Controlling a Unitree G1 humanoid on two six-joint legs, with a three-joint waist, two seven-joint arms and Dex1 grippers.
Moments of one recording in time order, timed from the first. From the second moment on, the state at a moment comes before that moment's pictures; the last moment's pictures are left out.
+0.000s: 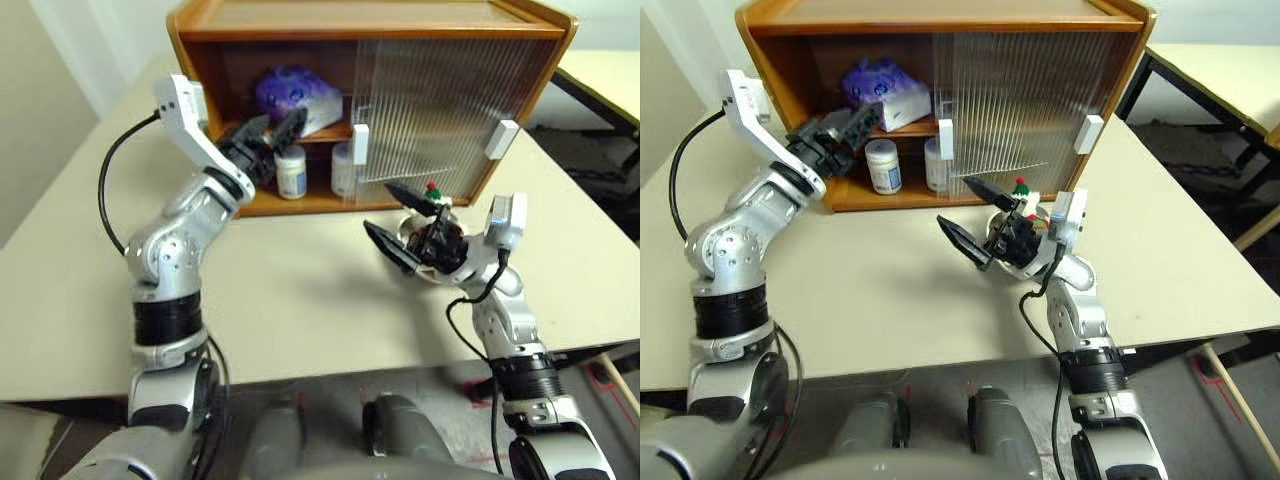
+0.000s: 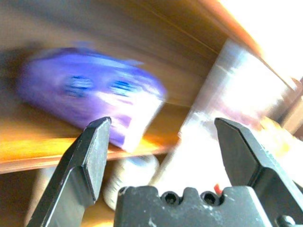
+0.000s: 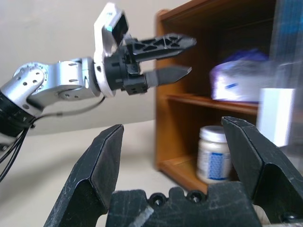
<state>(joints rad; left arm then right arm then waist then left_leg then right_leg) -0.58 0.28 0.17 -0.22 -0.75 0.71 -0.23 -0.28 -0.17 0.02 0.12 0.48 -0.26 1.03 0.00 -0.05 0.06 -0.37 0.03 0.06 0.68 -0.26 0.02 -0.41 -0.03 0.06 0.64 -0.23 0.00</state>
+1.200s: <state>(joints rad) -0.80 0.22 0.06 0.38 -0.35 0.20 -0.59 -0.25 -0.19 0.03 0.11 0.49 -0.24 1.03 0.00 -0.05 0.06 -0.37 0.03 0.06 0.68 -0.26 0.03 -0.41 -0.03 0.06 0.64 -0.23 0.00</state>
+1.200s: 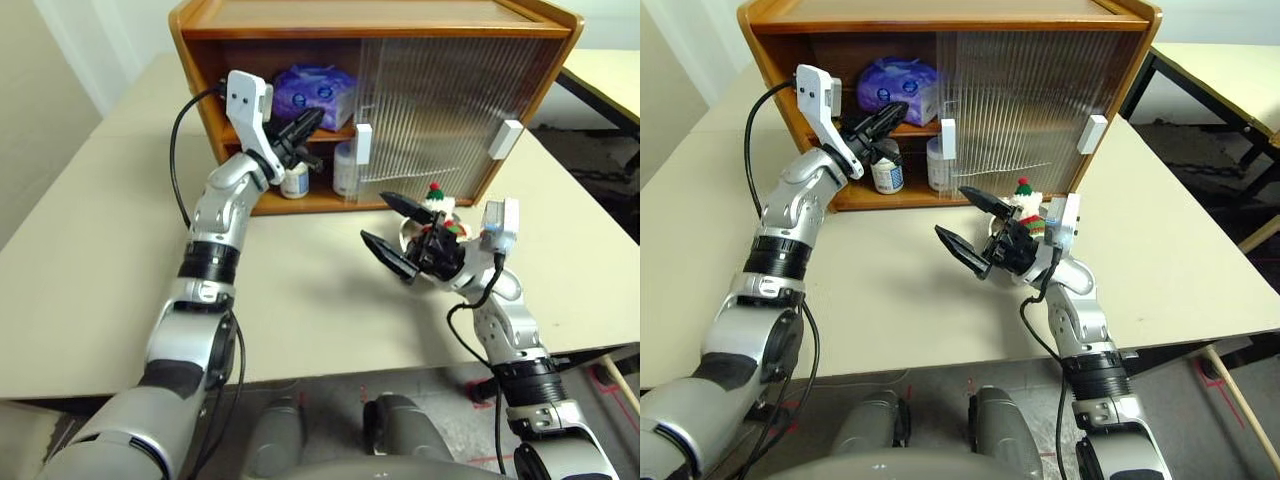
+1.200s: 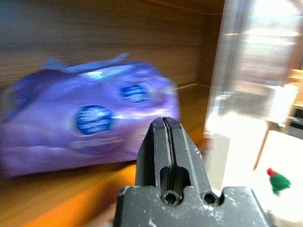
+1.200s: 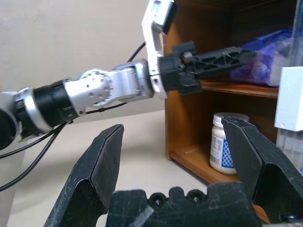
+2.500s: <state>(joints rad) -0.82 0.04 -0.03 0.42 -0.17 0.22 -0.32 -0.22 -0.19 0.02 0.12 0.49 -0.24 1.00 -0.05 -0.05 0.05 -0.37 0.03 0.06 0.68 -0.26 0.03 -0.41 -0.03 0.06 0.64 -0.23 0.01</state>
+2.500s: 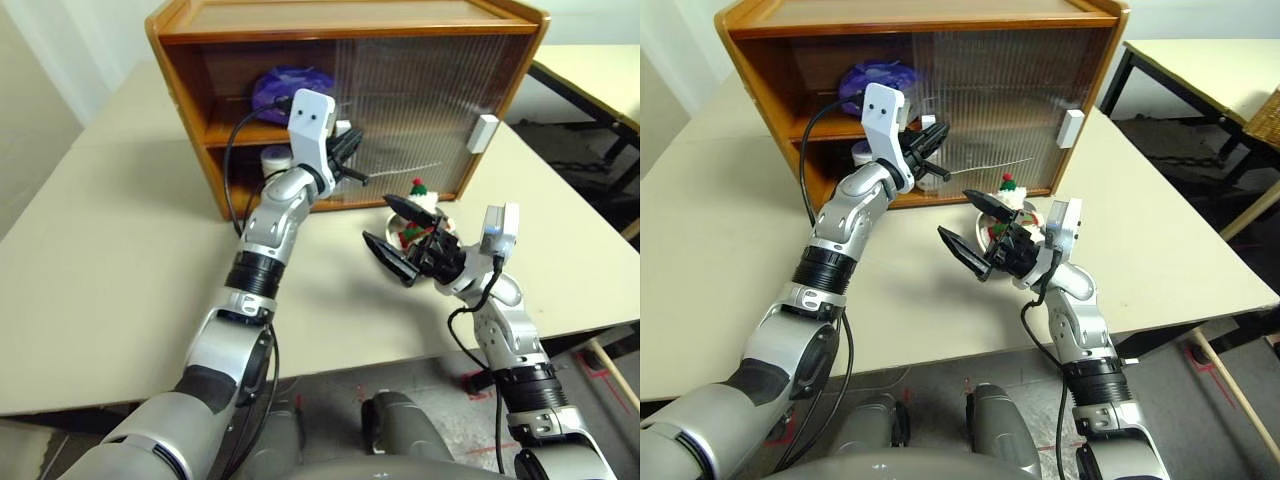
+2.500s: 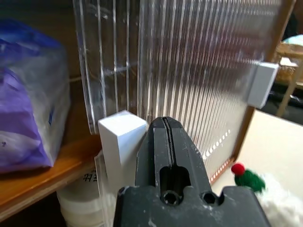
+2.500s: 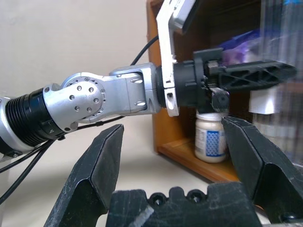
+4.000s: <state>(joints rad) -0.45 0.30 0.19 -0.07 -0.16 0.38 -0.17 -0.31 -0.18 0.01 0.24 0.49 -0.25 1.10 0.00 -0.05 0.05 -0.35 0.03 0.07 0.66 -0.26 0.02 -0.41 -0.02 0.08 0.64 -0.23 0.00</state>
